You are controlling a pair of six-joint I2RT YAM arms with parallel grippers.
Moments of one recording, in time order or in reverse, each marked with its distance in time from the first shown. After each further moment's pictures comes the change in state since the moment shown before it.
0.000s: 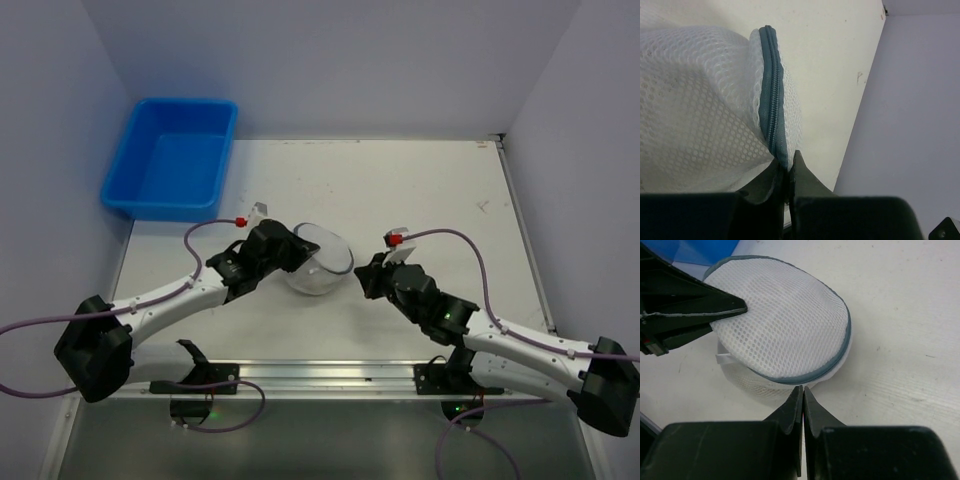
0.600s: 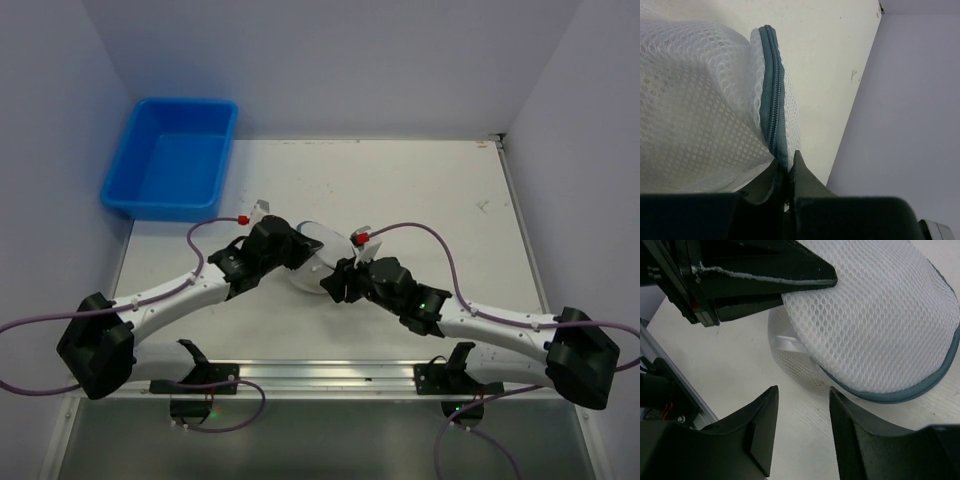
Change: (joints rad) left arm 0.004 0.019 0.033 -0.015 0.024 -0.034; right arm 0.024 0.215 0.063 0.136 -0.266 -0.031
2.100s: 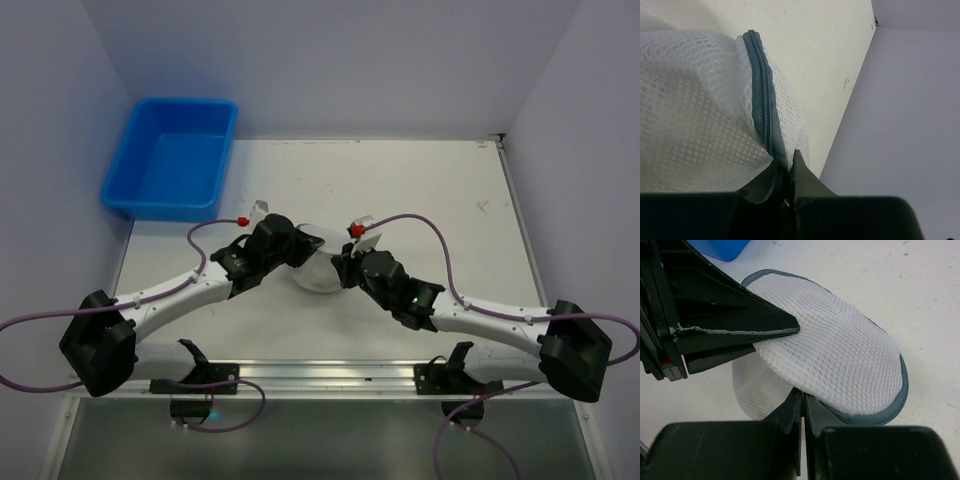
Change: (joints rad) left arm -0.006 0.019 0.026 -0.018 -0.047 -0.083; right arm 0.010 0.090 0.100 0.010 0.255 -0.135
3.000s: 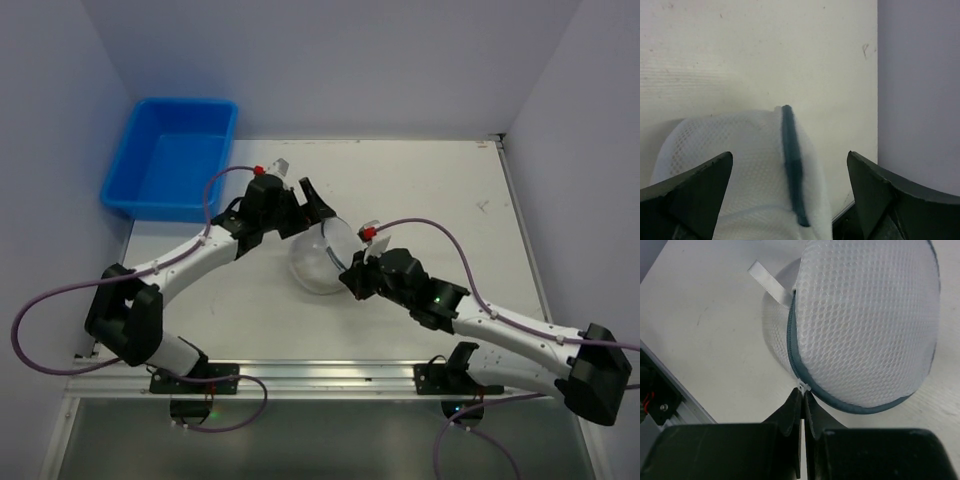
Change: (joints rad) left arm 0.199 0.216 0.220 0.018 0.391 0.620; right arm -0.072 -0.225 -0.038 -0.274 -0.266 0.050
